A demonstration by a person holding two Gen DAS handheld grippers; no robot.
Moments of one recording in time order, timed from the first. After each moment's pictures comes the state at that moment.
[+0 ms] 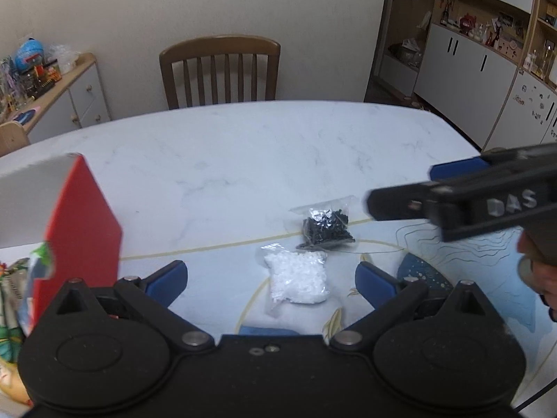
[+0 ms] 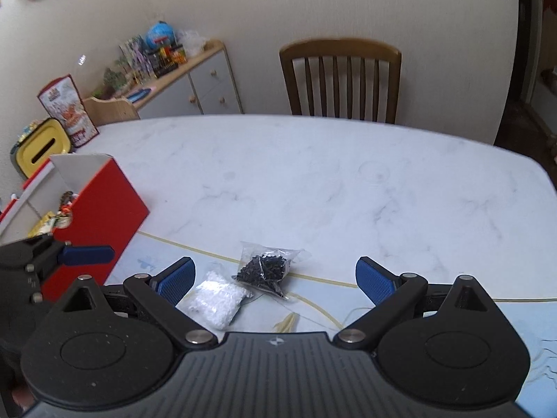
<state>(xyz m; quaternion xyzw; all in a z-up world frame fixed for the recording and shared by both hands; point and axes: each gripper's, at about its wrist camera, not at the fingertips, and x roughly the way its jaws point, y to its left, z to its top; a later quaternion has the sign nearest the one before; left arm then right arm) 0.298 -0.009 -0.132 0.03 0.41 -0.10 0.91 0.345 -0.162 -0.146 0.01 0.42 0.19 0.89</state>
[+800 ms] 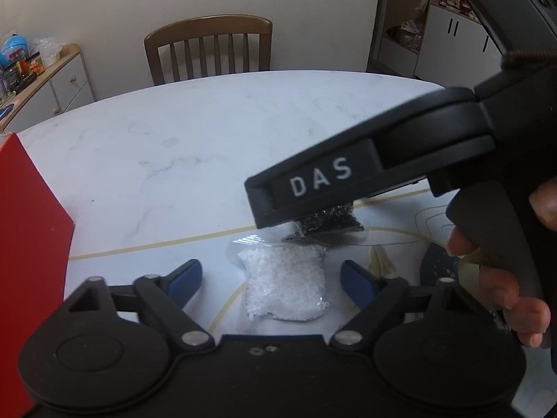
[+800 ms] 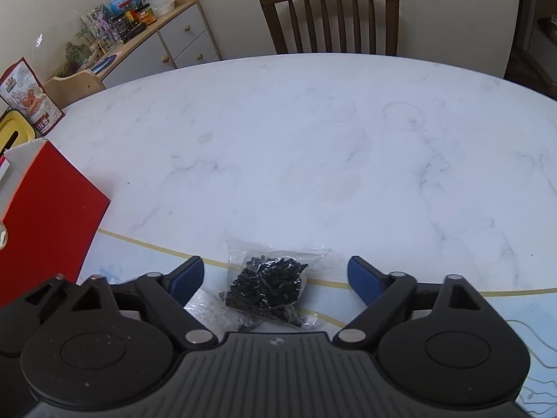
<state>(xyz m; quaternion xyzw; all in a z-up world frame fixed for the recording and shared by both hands) 0.318 -0.035 -0.178 0.05 0.42 -0.11 0.90 0.401 -0.133 -0.206 0.04 0.49 0.17 0.85</state>
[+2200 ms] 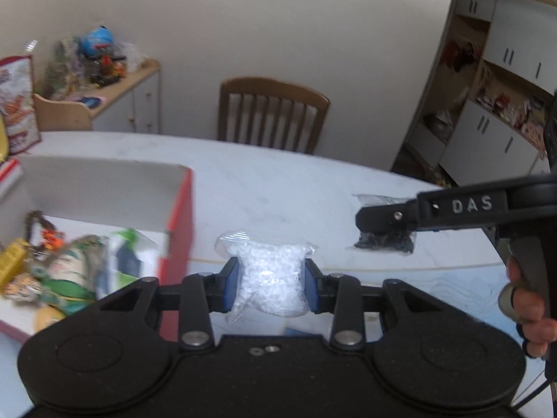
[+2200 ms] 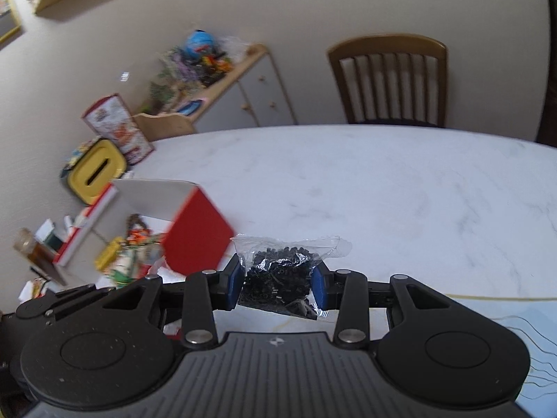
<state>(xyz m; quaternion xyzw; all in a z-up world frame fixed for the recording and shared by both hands) 0.243 0.066 -0.069 -0.07 0.34 -0.04 0.94 0.324 -0.105 -0.080 0.07 0.41 0.27 0.87</state>
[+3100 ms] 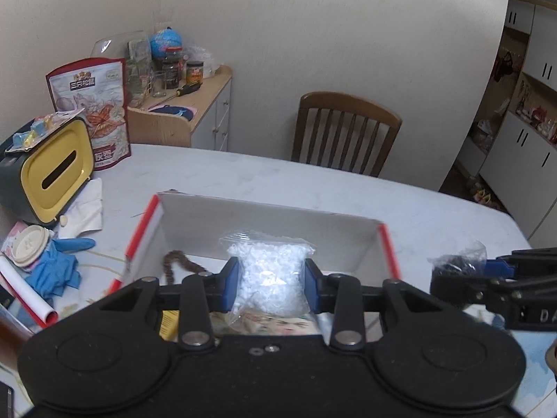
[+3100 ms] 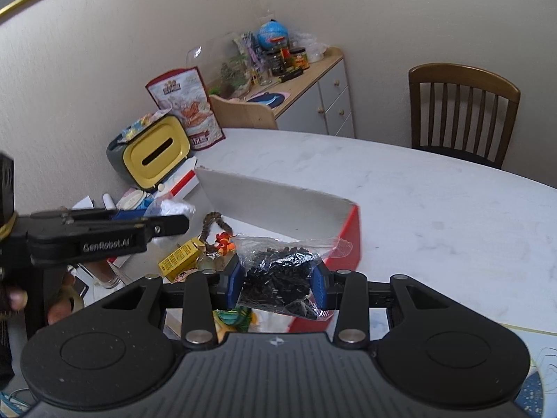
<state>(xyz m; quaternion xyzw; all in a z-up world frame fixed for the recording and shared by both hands) 0.268 0.255 -0.043 -0.06 0.36 0.01 0.93 0.294 0.069 -0.065 0.01 0.40 0.31 0.86</state>
